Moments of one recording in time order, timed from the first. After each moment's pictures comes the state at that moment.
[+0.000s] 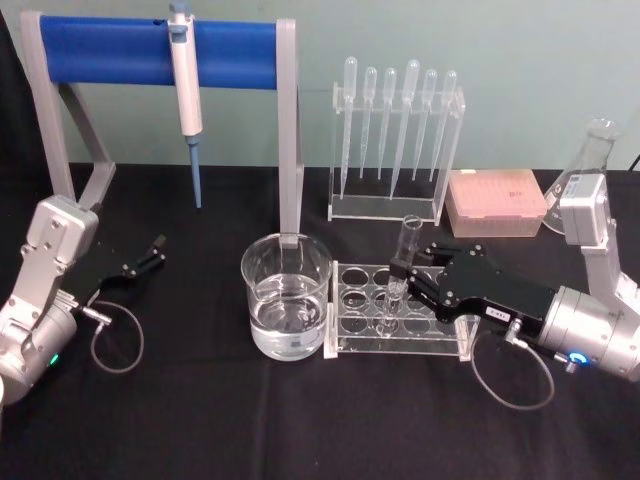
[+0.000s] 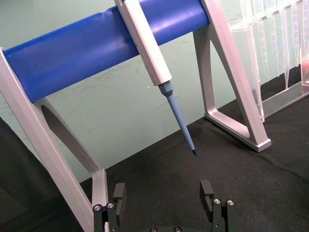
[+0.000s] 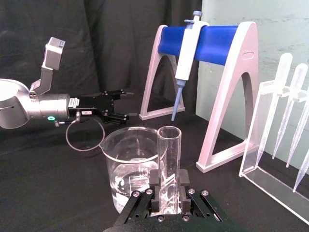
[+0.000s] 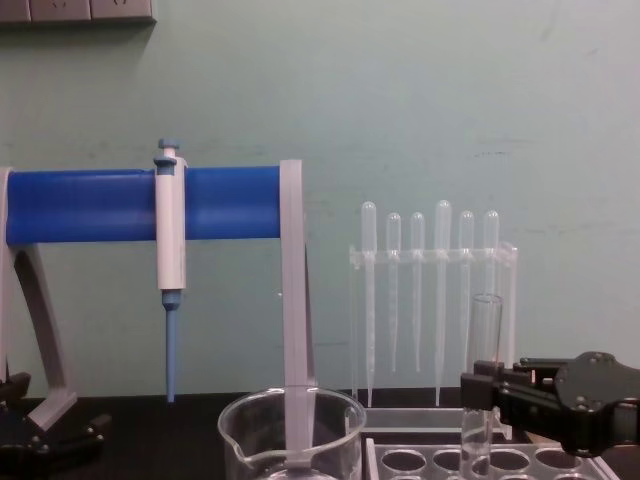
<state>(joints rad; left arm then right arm) -0.20 0.60 0.45 -1.41 -0.25 -0.12 0.03 0.31 0.58 -0.47 -1.42 0.57 -0.10 0.72</state>
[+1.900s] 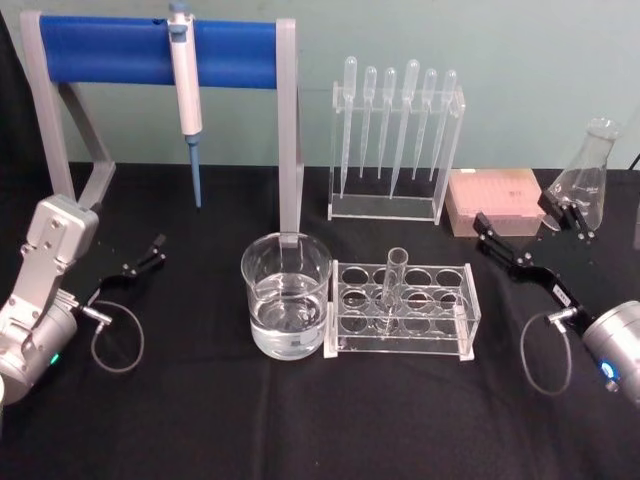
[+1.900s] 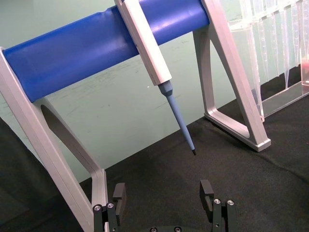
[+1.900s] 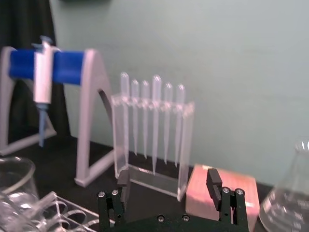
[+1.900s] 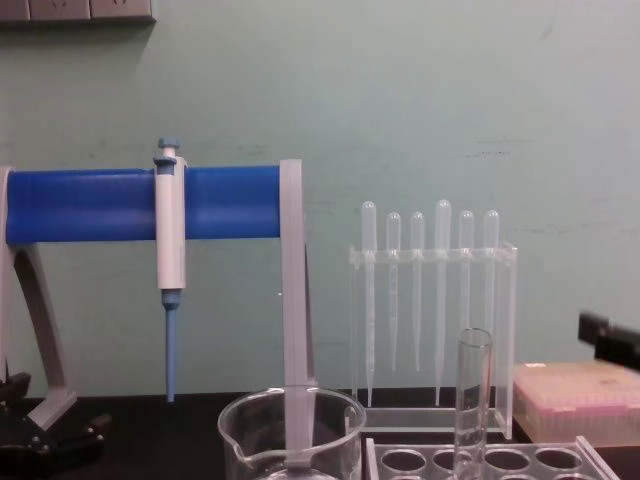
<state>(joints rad) -0.20 0.60 0.45 -1.41 -0.25 -0.12 0.03 0.01 0.46 -0.21 -1.64 0.36 -0.12 0.16</state>
